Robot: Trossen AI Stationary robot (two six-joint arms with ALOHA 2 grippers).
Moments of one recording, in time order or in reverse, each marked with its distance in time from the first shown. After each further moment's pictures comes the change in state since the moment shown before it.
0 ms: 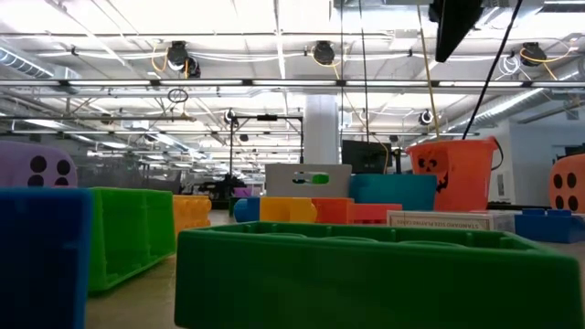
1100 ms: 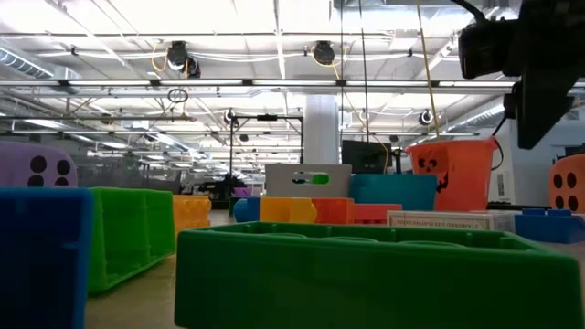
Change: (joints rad) left arm 0.015 -0.001 0.000 0.000 -0.026 0.042; right arm 0.004 -0.410 -0.748 0.586 -0.257 0.267
